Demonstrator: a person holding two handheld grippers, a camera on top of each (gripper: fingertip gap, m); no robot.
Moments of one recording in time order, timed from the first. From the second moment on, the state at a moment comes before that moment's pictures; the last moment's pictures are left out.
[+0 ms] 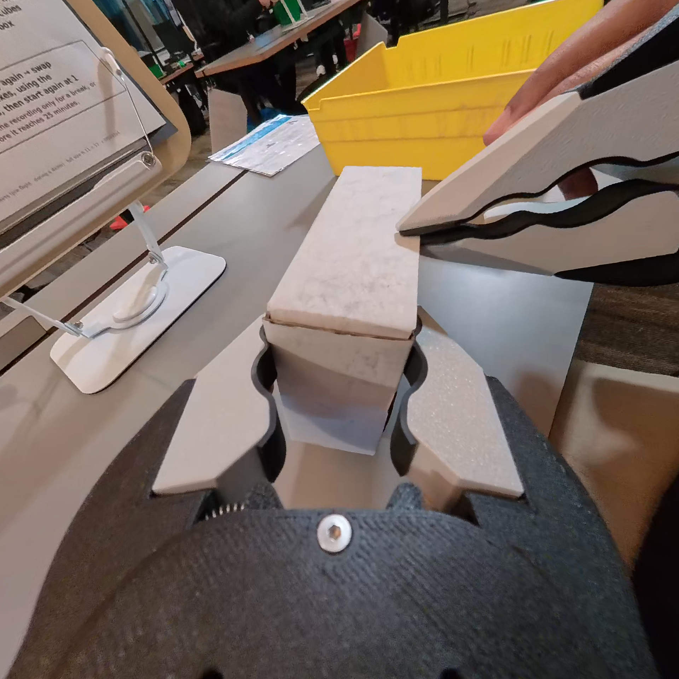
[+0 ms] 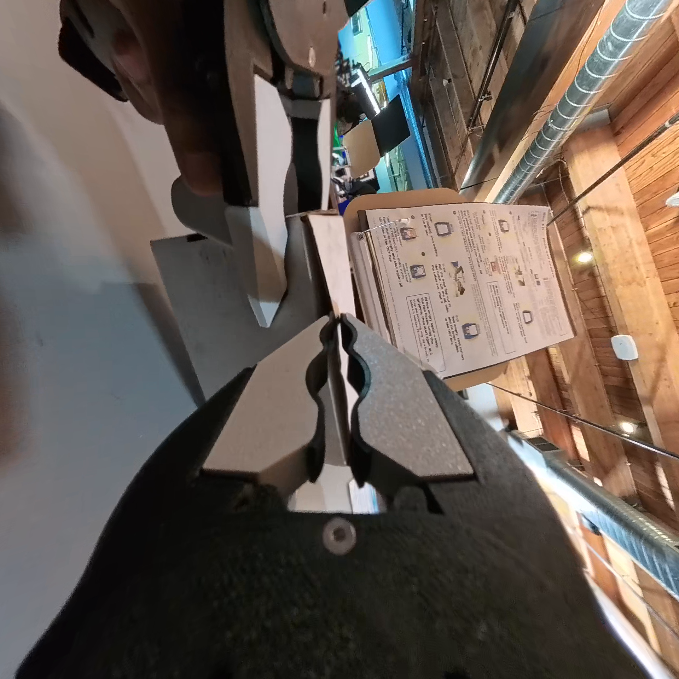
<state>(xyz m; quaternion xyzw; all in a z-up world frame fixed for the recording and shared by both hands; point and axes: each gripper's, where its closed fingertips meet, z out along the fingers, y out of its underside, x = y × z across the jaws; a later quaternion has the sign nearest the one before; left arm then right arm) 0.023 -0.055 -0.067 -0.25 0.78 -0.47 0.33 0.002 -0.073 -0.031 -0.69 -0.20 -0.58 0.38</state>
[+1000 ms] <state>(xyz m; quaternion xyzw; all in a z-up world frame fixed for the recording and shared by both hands) 0.001 -0.061 -0.057 -0.13 0.74 -0.55 0.36 -0.004 -0.077 -0.010 -0.70 -0.13 -0.52 0.48</state>
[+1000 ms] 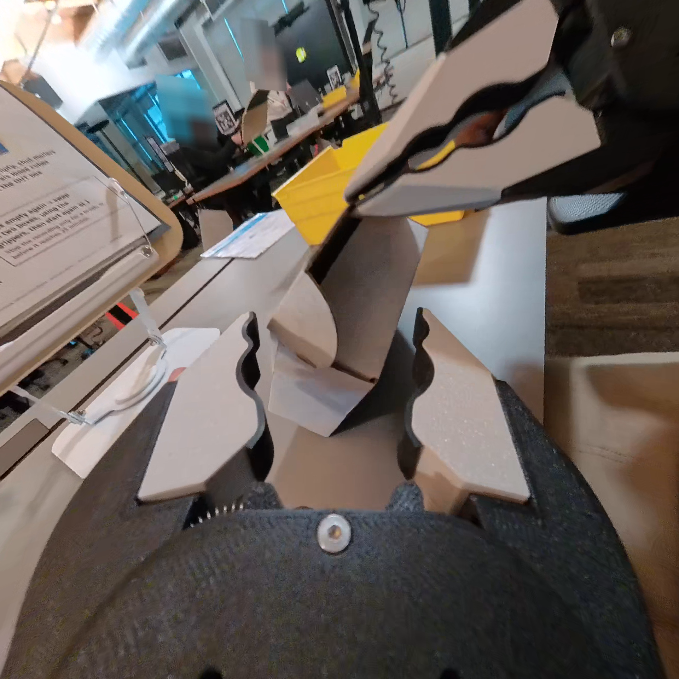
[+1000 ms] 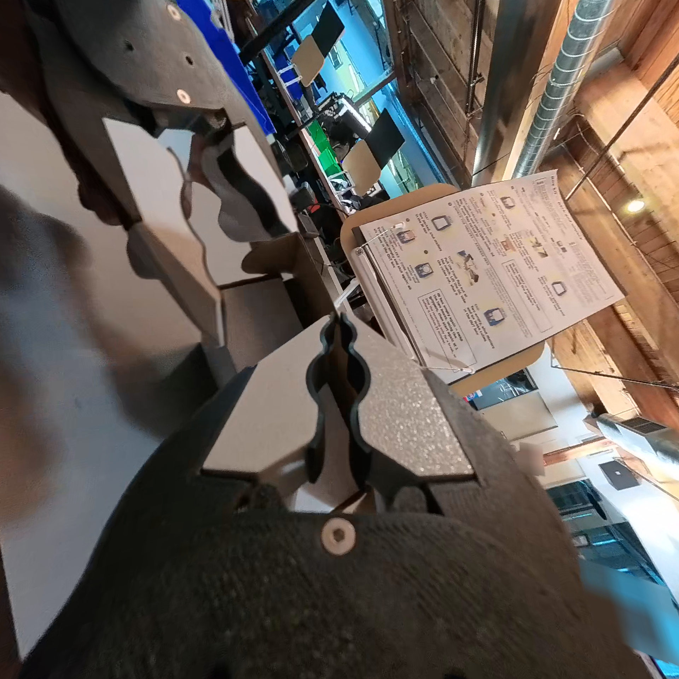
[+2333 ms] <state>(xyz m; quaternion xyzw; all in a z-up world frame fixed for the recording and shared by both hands) 0.024 -0.032 -0.012 -0.18 0.71 -0.46 0.50 0.036 -0.078 -0.083 -0.81 0.07 -0.27 0.51</state>
